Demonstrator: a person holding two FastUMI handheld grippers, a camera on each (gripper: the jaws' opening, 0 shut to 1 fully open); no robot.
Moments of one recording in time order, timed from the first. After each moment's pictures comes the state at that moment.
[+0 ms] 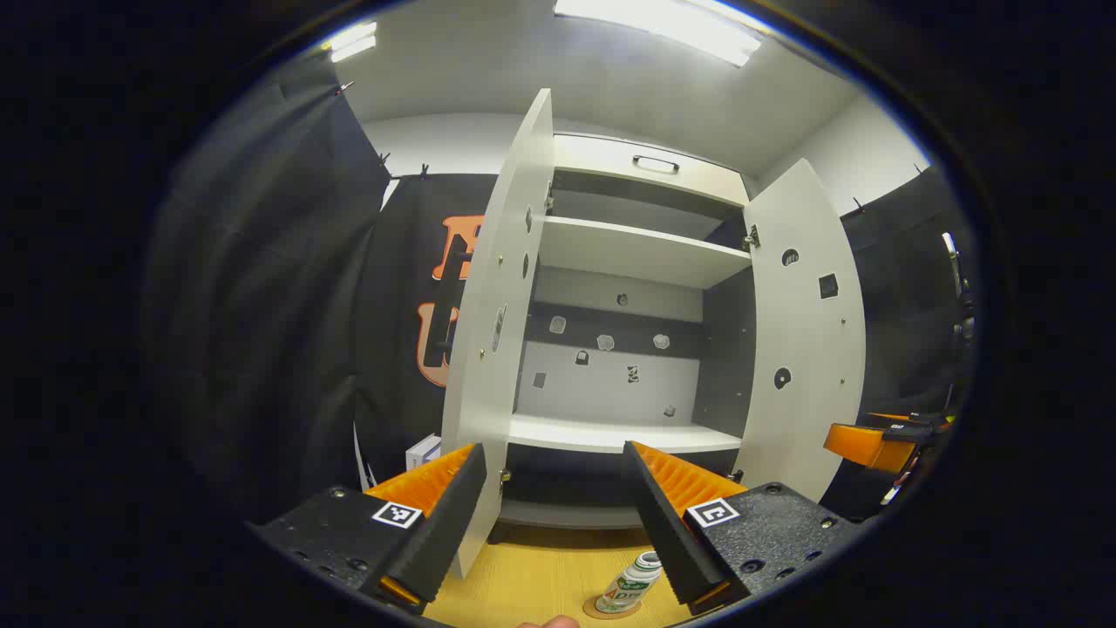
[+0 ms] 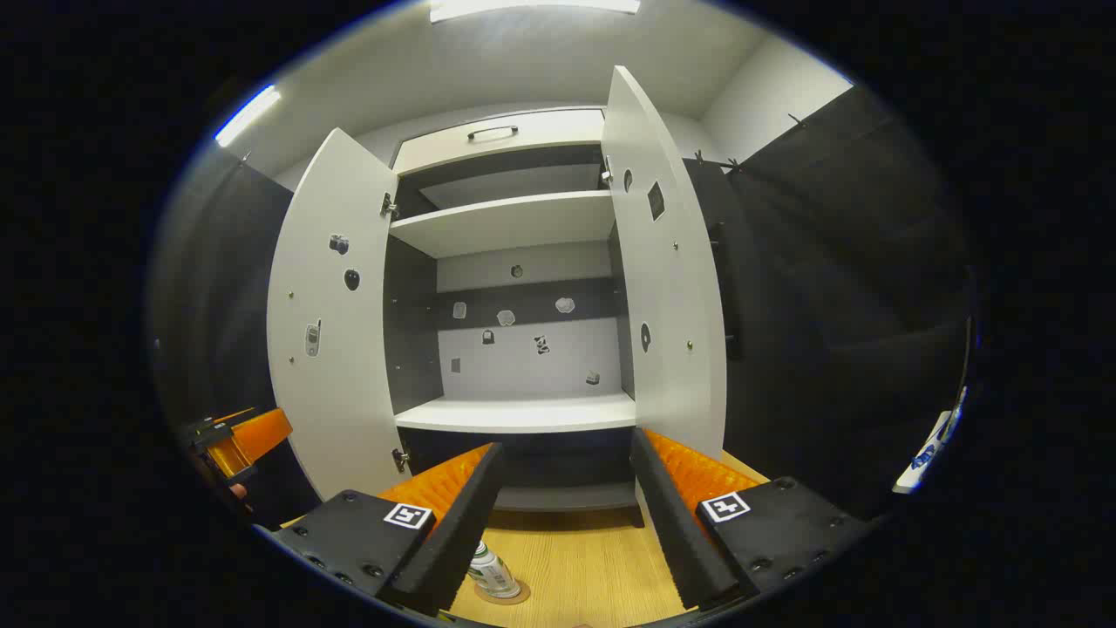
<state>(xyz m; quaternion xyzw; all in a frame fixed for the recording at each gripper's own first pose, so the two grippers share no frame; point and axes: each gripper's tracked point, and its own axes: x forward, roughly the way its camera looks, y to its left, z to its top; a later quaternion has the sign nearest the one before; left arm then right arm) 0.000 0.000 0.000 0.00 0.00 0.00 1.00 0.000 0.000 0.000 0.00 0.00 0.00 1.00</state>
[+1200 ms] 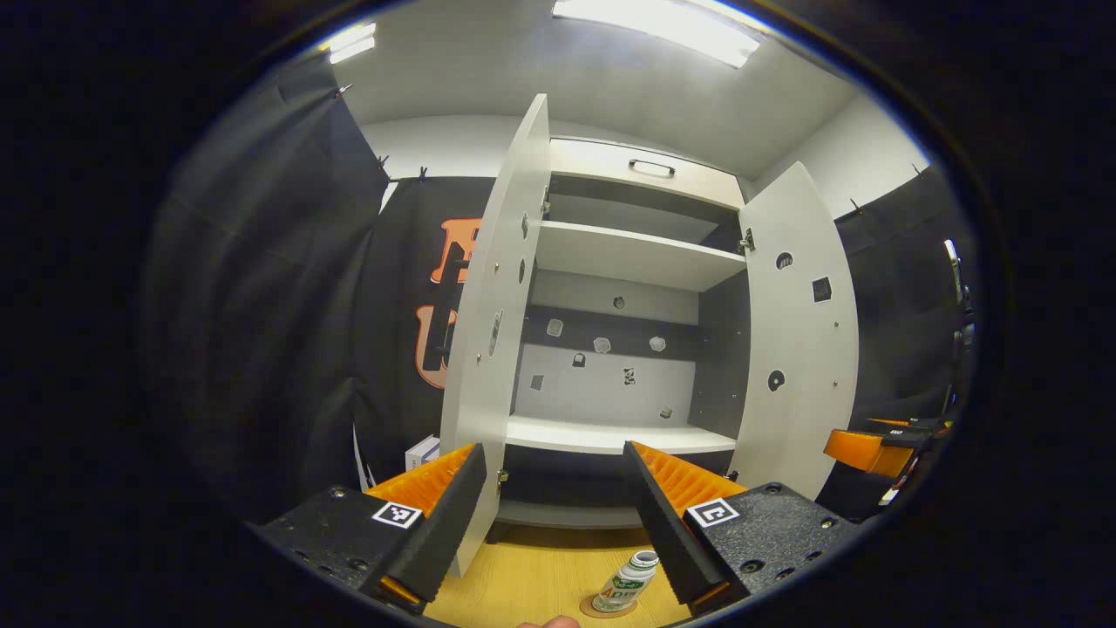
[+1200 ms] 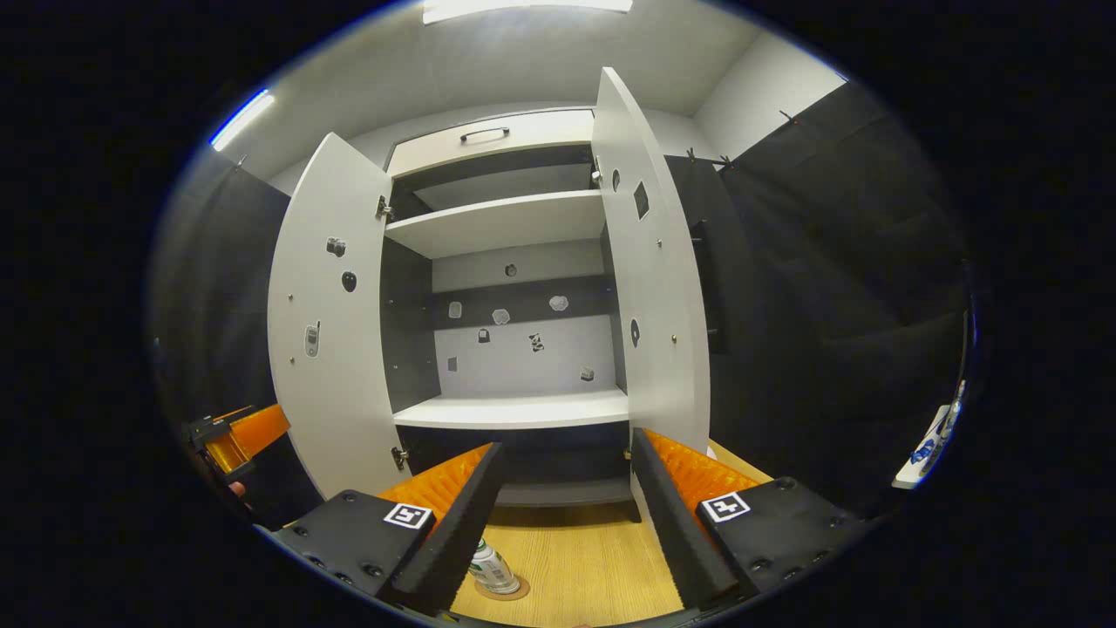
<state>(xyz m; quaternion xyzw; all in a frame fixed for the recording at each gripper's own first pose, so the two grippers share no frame) -0.003 -0.006 0.003 0.01 0.00 0.00 1.00 -0.012 -0.010 -0.004 0.01 0.00 -0.01 1.00</state>
